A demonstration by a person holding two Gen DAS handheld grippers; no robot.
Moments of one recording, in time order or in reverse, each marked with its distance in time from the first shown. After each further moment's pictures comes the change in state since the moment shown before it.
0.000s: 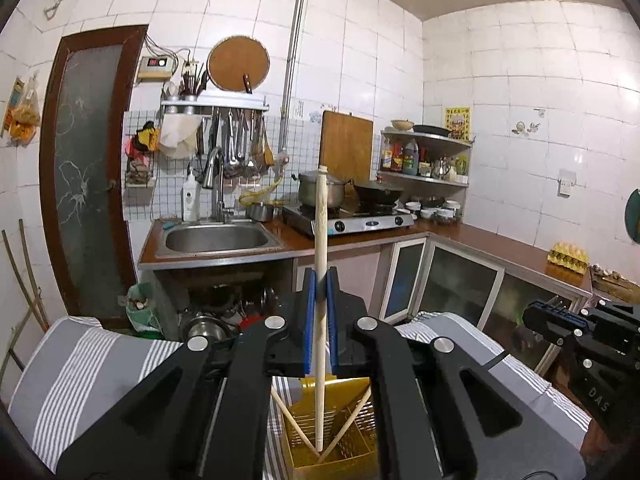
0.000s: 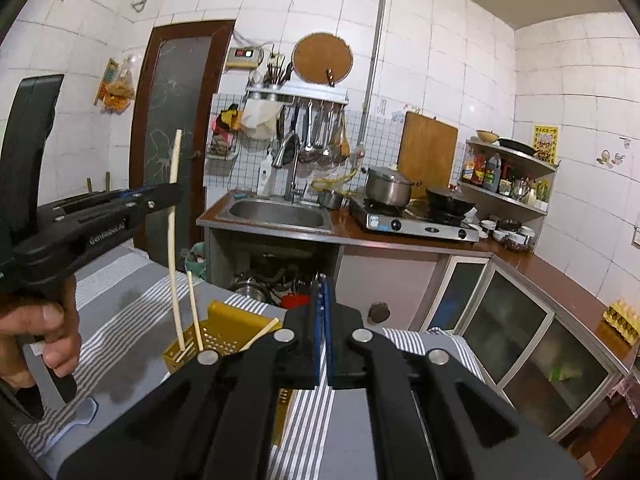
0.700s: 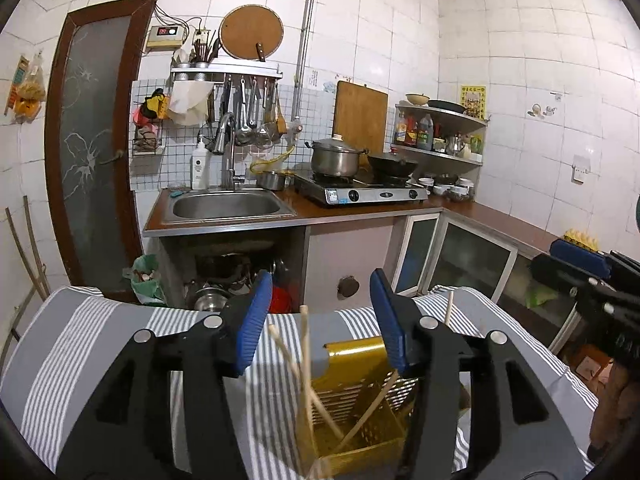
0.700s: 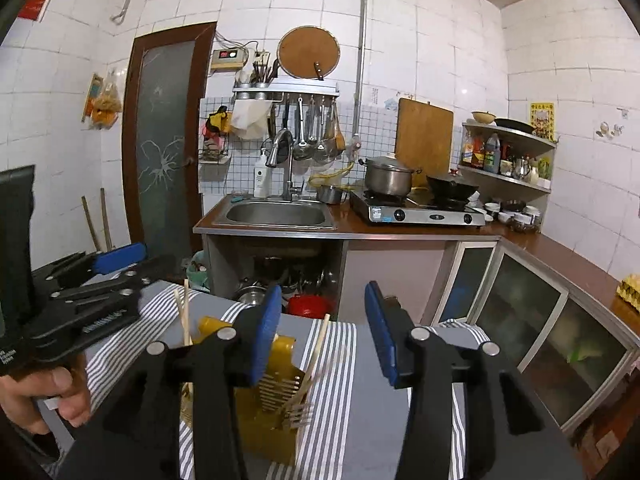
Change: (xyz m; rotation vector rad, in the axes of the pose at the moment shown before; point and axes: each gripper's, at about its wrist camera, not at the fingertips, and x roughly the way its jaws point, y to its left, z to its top) left arm 0.025 0.025 -0.034 -0.022 0.085 0.039; right arm 0.031 -0.006 -0.002 0.101 0.005 0.007
